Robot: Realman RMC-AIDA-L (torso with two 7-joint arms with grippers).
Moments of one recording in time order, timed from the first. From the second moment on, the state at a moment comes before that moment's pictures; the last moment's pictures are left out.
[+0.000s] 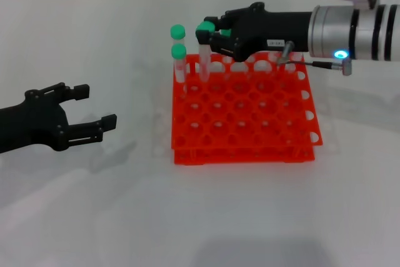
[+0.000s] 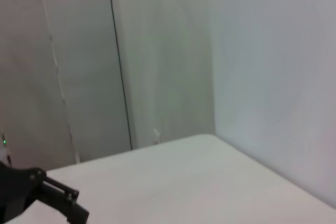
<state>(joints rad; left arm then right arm) -0.14 -2.08 0.97 1.11 1.78 1.46 -1.54 0.74 2.03 -1.48 -0.67 -1.36 -0.98 1.44</state>
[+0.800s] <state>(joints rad) -0.14 -2.08 0.97 1.11 1.78 1.46 -1.52 0.75 2.03 -1.54 -0.66 -1.36 -0.92 1.45</state>
